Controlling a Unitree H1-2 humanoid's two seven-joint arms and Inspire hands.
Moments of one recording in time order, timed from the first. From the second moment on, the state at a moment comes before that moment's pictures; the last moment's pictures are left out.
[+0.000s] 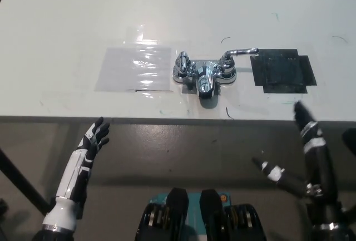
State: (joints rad) left_arm -0.06 0.15 0.00 0.02 -0.01 -0.24 -0.08; right_arm -0.09 -0.06 0.02 -0.07 -0.10 -0.38 -0.07
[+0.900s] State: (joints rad) left_arm -0.07 0.15 0.00 0.02 -0.01 -0.26 -0.11; right_arm -0.99 -0.40 0.00 0.69 0.18 -0.04 0.35
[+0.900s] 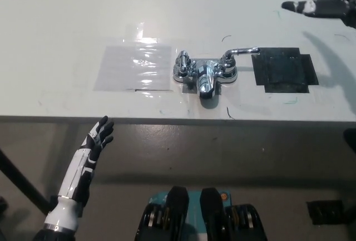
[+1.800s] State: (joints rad) left_arm -0.07 0.14 -0.02 0.00 -0.01 -0.26 -0.11; right_arm -1.28 -0.30 0.13 1.34 0.07 -0.03 0.55
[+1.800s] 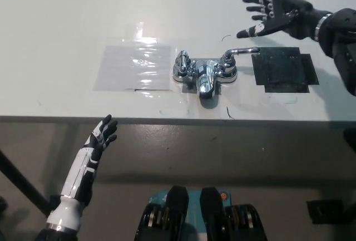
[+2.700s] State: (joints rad) left_arm -0.07 0.15 -0.03 0.00 0.01 -0.26 -0.11; right_arm -1.23 -0.26 0.19 1.39 -0.05 -0.06 0.53
